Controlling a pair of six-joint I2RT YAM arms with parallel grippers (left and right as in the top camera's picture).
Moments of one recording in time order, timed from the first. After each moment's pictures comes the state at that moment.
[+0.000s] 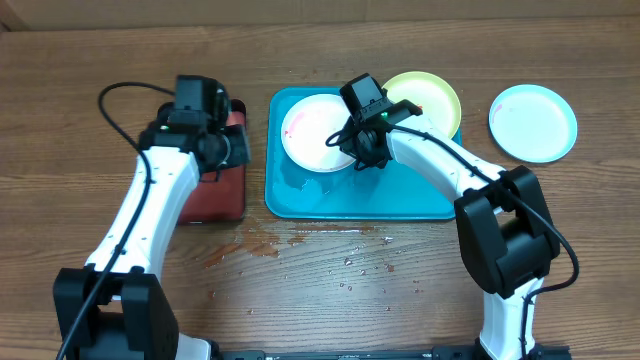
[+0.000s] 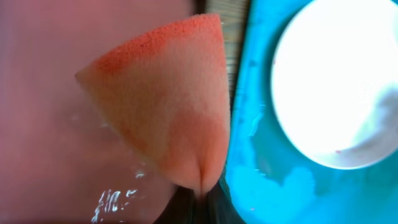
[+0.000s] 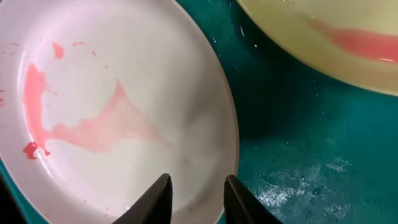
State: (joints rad) left arm -0.10 1.64 1.25 -0.74 0.07 -0.29; right arm 0.49 2.09 1.54 -0.67 -0.01 0.96
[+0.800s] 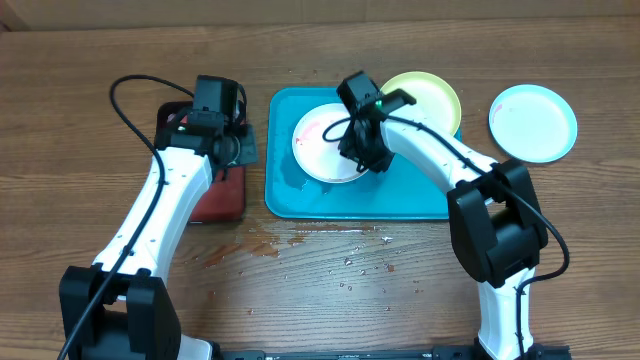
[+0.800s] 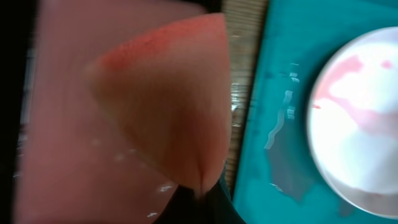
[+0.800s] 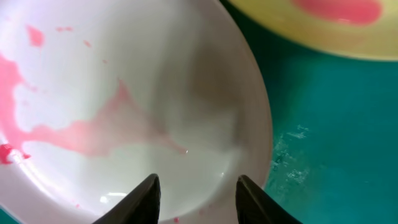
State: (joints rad) left arm -0.14 1.64 1.25 -0.73 -0.10 -0.32; right arm 0.48 2.15 1.69 -0.93 -0.02 0.94
